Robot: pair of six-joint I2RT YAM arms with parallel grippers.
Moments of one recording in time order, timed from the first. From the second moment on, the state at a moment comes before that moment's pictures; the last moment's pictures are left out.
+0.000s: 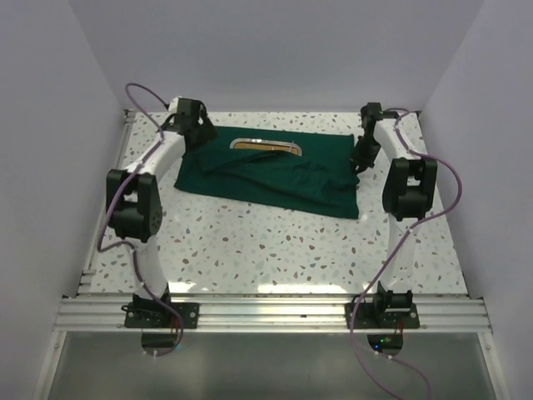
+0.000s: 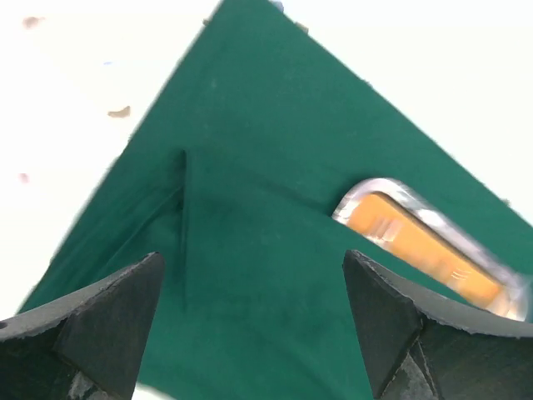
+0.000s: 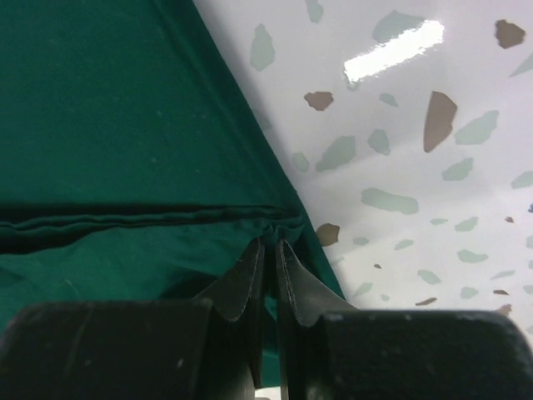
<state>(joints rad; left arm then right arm) -0.16 2.06 1.68 -0.45 -0.23 -0.67 0.02 2.29 2.01 -1.09 0.05 0.53</state>
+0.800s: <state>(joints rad) -0.11 1.82 1.02 0.09 -0.02 -0.88 0.02 2.42 2.27 -1.19 0.07 0.57</state>
